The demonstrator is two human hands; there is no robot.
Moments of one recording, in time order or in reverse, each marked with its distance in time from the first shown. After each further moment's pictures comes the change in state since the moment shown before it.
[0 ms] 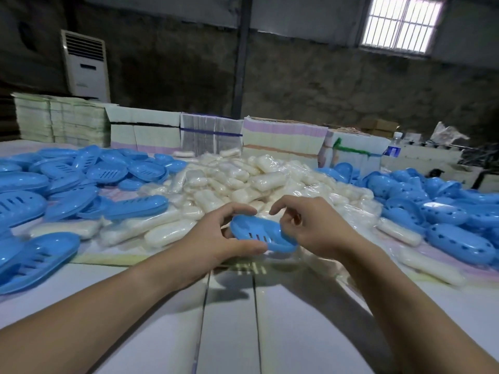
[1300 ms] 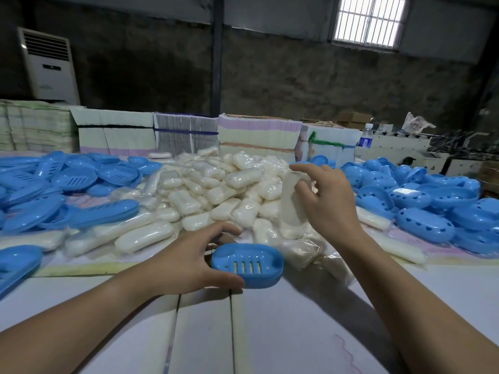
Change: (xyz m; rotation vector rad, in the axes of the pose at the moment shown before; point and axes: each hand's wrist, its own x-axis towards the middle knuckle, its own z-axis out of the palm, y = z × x) left_hand 0.000 -0.011 -0.003 0.549 -0.235 0.040; right_hand -0.012 0.026 -0.022 -0.005 0.590 0.166
